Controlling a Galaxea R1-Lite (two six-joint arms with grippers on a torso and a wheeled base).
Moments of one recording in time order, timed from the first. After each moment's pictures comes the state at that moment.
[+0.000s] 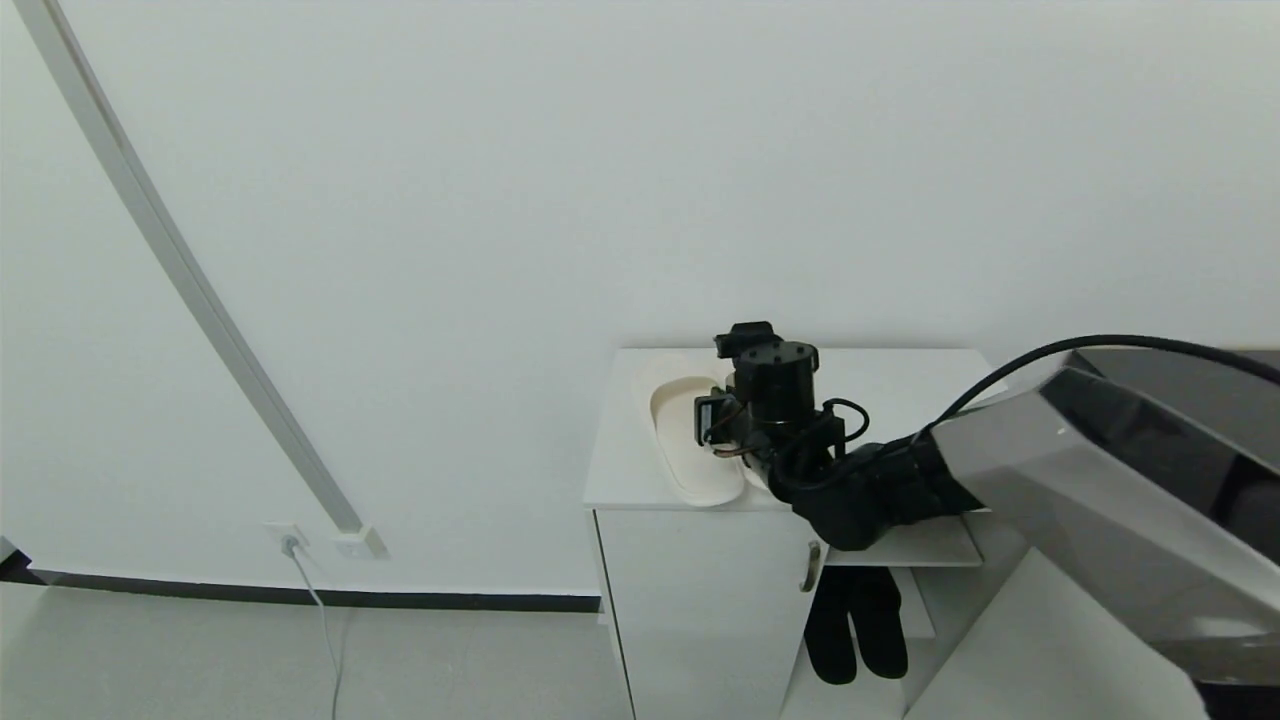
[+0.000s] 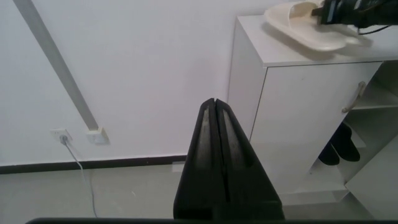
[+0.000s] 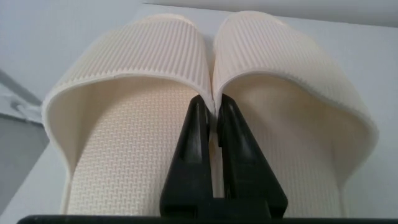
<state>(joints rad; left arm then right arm) 0.00 0.00 0.00 0.00 -0.03 0.03 0.67 2.34 -1.53 -0.67 -0.39 0.13</state>
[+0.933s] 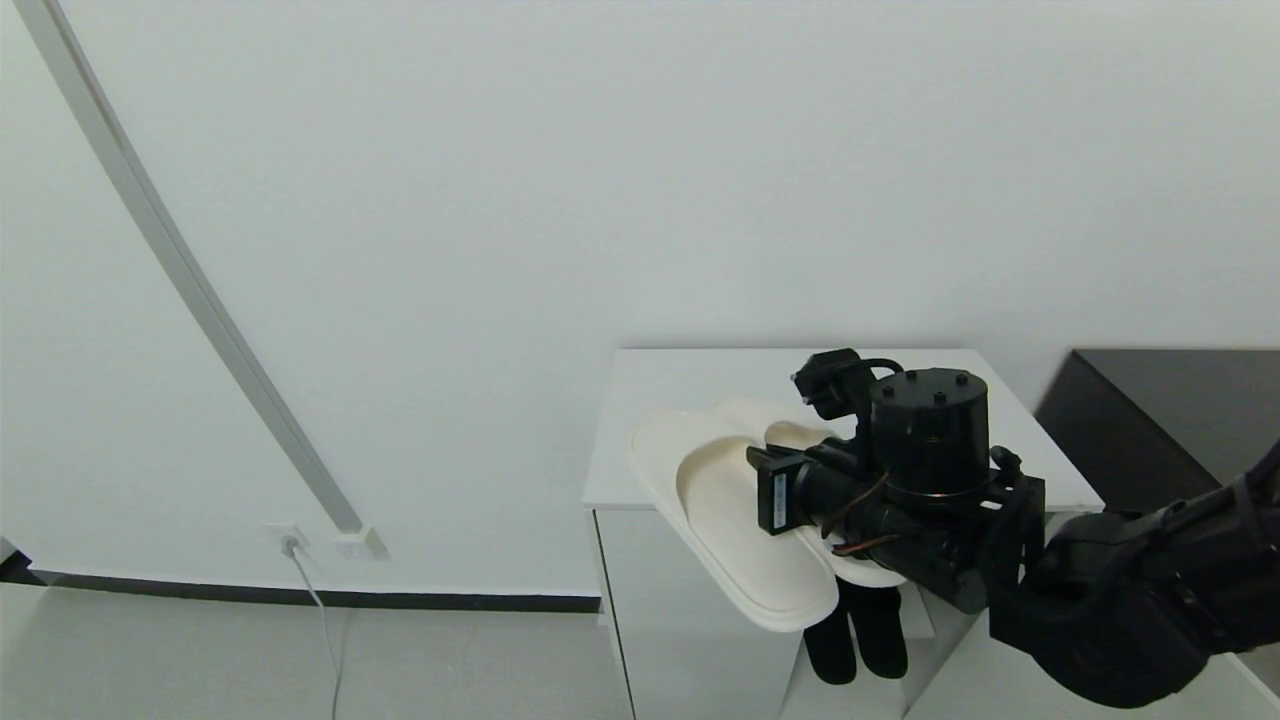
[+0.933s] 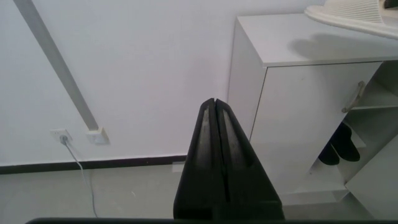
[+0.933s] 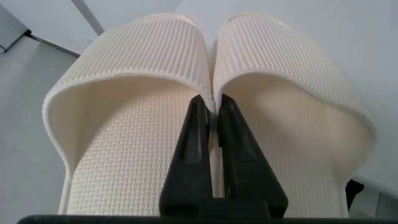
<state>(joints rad) 0.00 0.00 0.00 0.00 -0.03 0.03 0.77 1.88 -0.88 -0.76 -0.22 0.18</state>
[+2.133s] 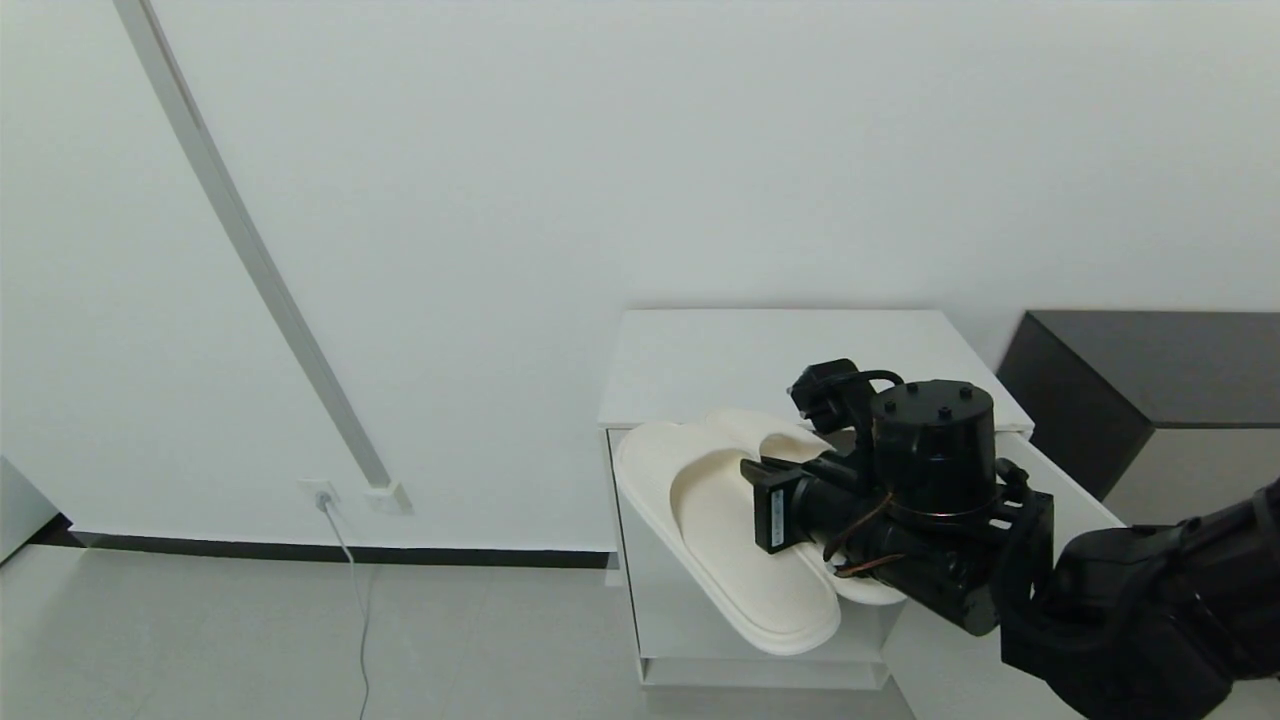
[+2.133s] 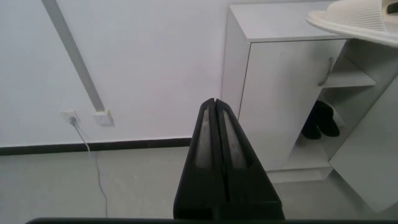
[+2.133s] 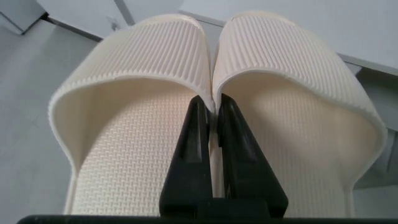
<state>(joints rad) 0.00 0.00 0.00 0.00 -0.03 0.03 0.79 1.86 -0.85 -0.77 -0.22 0.19</state>
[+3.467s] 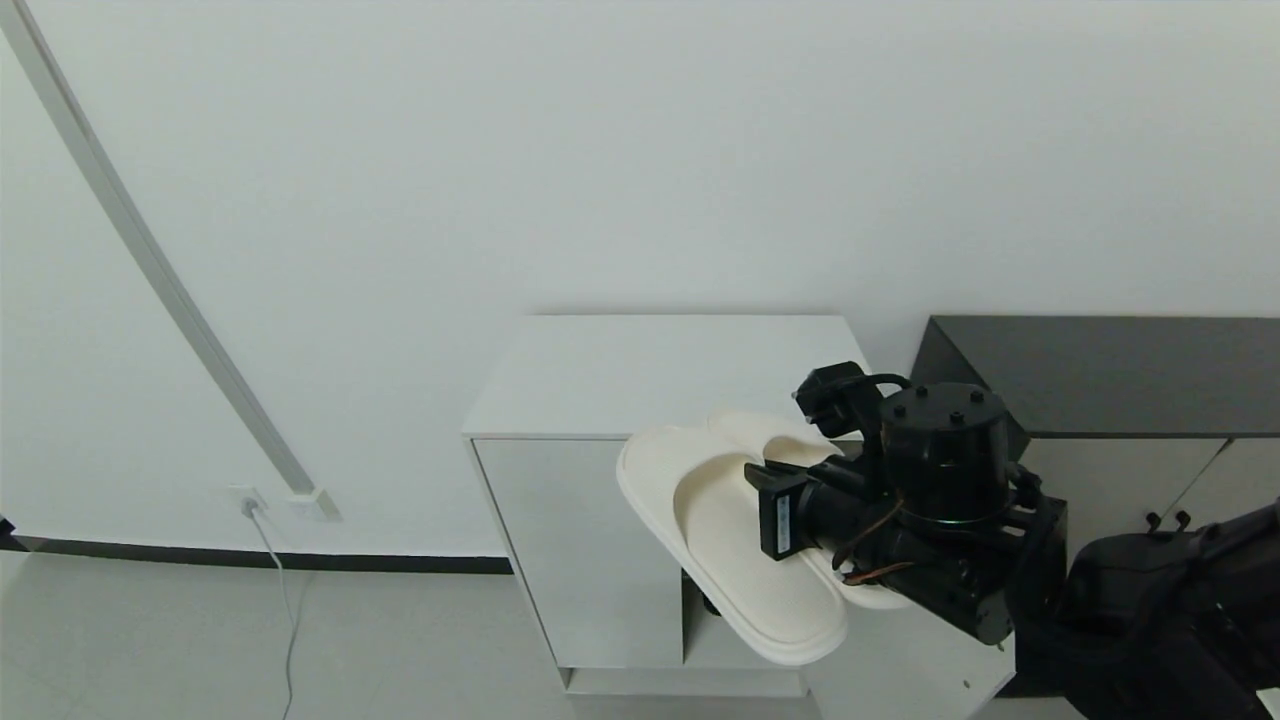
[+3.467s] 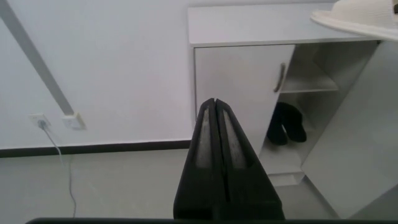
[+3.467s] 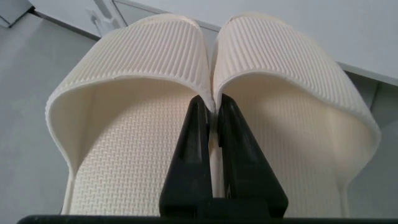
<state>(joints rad) 0.00 0.00 0.00 0.00 -0.03 0.03 0.80 1.84 -0.82 -0.77 -0.22 0.18</state>
